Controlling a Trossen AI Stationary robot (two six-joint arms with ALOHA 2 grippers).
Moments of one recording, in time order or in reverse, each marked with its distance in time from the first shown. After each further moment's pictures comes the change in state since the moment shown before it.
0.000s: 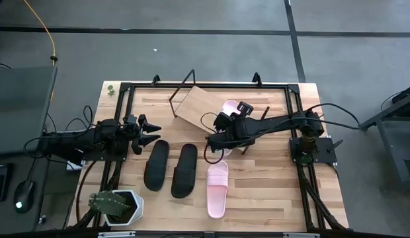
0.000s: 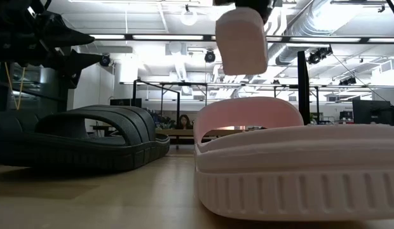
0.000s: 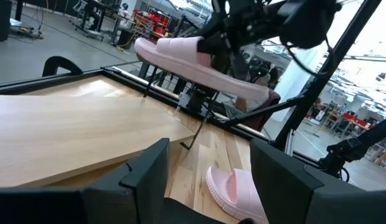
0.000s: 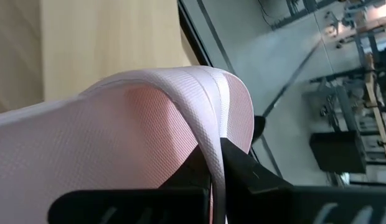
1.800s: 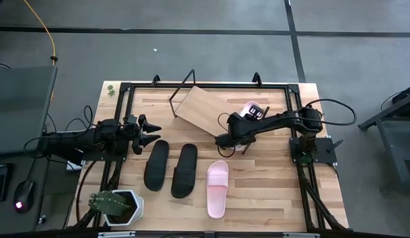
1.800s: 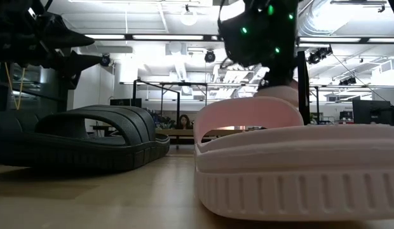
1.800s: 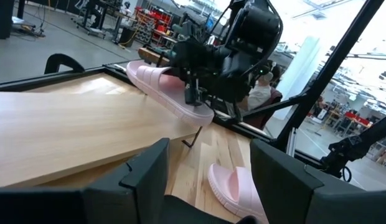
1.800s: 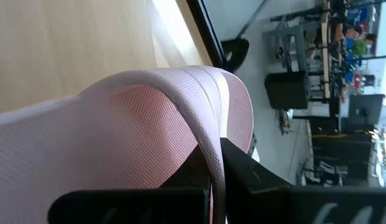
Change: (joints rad) left arm 0.000 0.000 0.000 -0.012 -0.003 0.000; right arm -0.101 -0.004 -0.434 0.000 -0.015 0.211
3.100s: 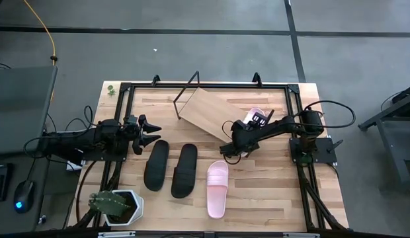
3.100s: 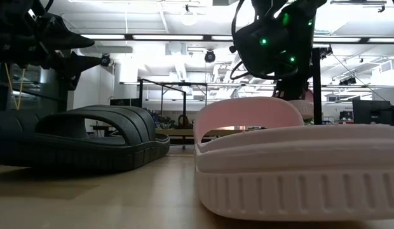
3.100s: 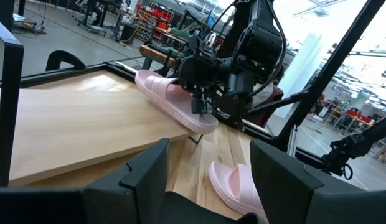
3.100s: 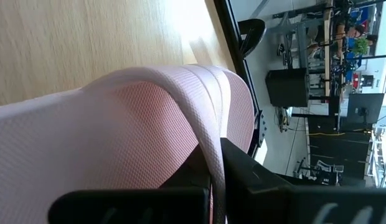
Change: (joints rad) left arm 0.000 0.000 0.000 -0.011 0.000 0.000; right arm 0.073 0.000 -0.114 0.043 -0.046 0.072
